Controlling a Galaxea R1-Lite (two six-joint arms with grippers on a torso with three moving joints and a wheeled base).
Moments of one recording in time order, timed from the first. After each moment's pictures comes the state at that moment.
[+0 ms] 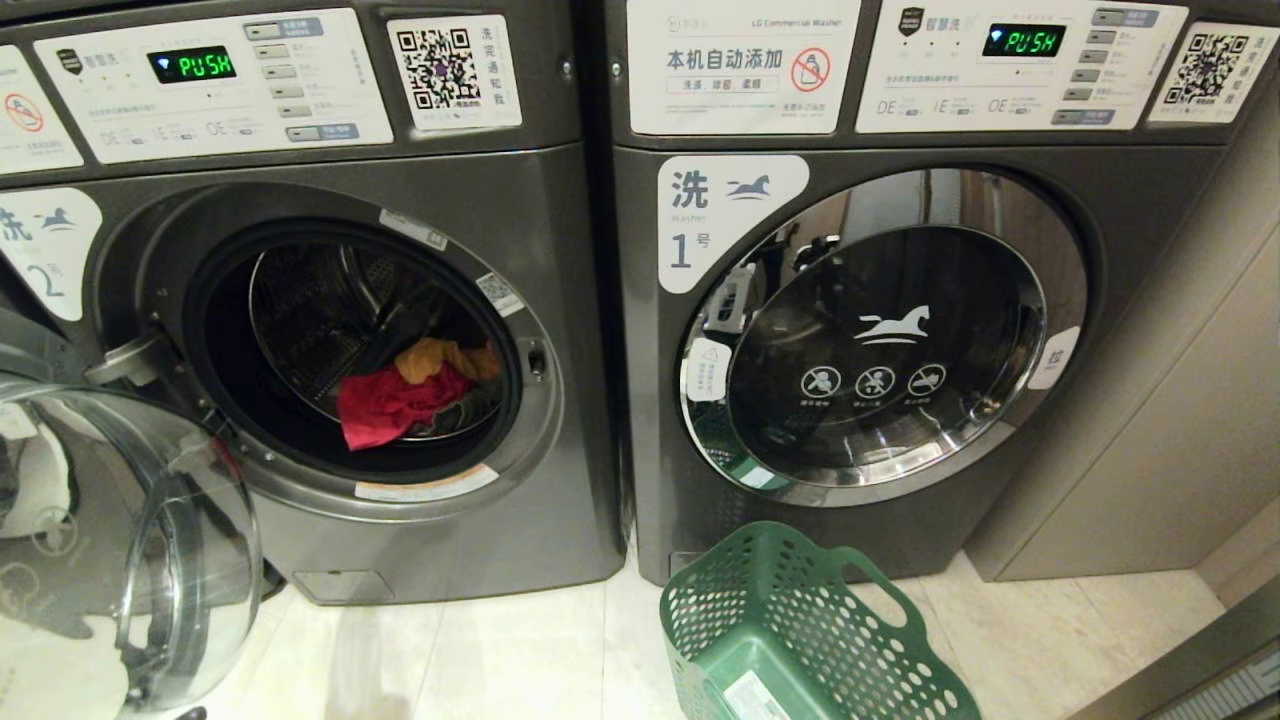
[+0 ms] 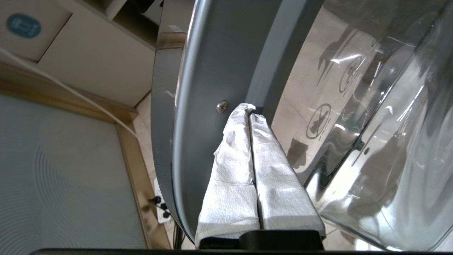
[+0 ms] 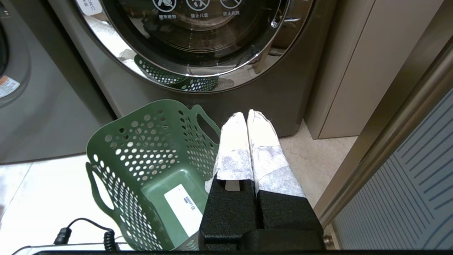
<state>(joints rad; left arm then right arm) 0.33 1.30 -1.07 0.45 0.89 -0.07 0.00 0.00 0.00 0.00 -0.03 0.06</state>
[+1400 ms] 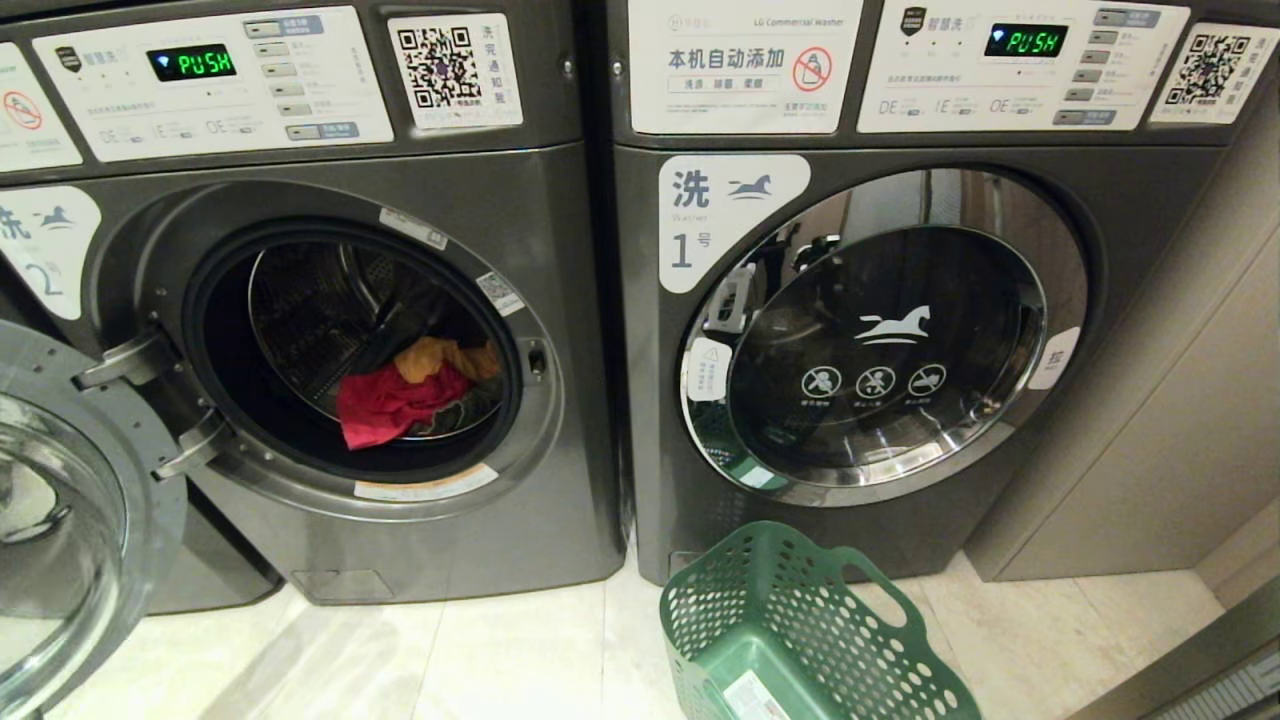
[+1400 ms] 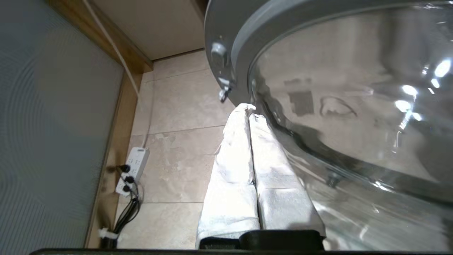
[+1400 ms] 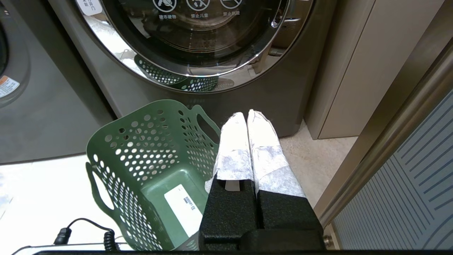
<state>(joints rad) 0.89 1.77 -1.47 0.24 0.73 -0.13 0.00 0.00 0.00 0.00 -0.03 0.06</state>
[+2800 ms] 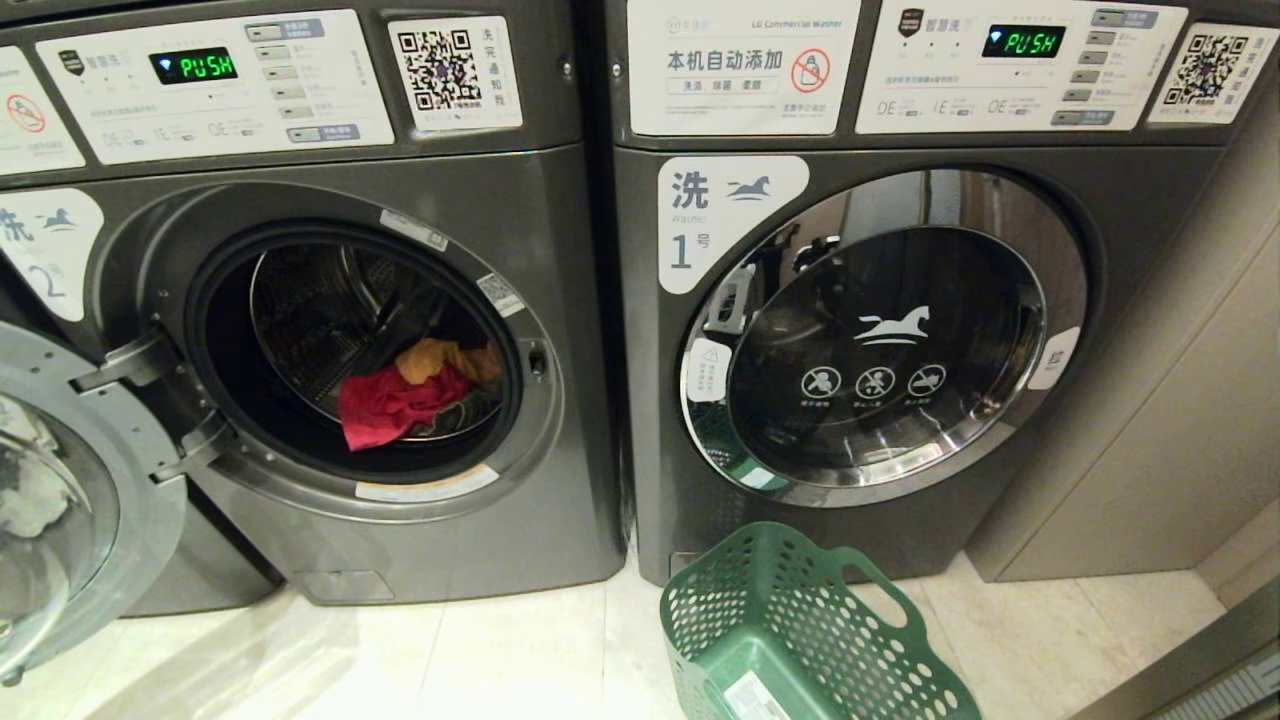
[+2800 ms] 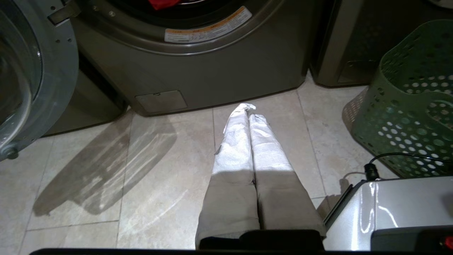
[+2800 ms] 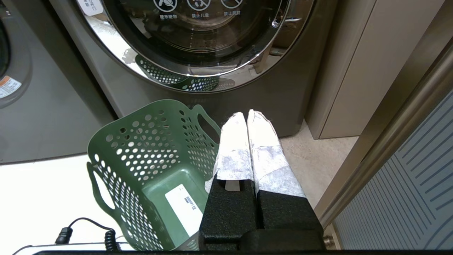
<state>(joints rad) 0.04 0.27 0.00 -0.04 -0.02 0.18 0.00 0.00 0.00 0.00 -0.03 0.06</state>
